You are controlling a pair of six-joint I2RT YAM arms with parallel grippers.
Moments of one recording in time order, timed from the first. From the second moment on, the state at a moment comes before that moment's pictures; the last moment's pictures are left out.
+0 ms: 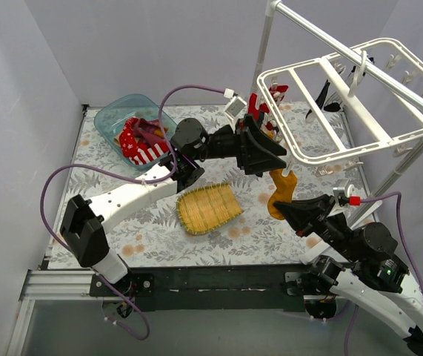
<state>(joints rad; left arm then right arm) -0.87 1.57 1.39 0.62 0.77 -0.81 0.95 0.16 0.59 -0.25 0.06 0.34</state>
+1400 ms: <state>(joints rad) -0.94 1.63 1.44 0.58 0.66 -0.78 0.95 0.16 0.59 -0.25 0.07 0.34</state>
